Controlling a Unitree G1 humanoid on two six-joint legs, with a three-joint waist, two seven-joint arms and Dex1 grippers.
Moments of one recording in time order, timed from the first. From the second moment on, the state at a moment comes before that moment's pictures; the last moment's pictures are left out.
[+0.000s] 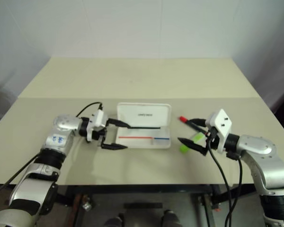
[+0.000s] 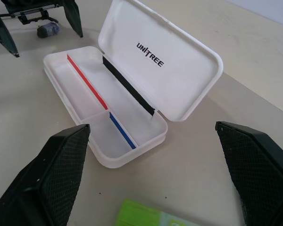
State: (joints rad) left arm -0.85 0.49 -0.10 0.62 -0.19 -0.14 -1.44; right arm -0.30 -0.77 -0.16 -0.22 0.46 0.41 0.93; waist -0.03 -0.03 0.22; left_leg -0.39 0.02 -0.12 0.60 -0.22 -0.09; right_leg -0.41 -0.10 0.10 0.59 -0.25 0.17
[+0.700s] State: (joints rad) left arm -0.89 0.49 -0.22 0.72 -0.07 -0.16 -1.49; right arm -0.24 -0.77 -0.17 -0.27 0.46 0.41 0.88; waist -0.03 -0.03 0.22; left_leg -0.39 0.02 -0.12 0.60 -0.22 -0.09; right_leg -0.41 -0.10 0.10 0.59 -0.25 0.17
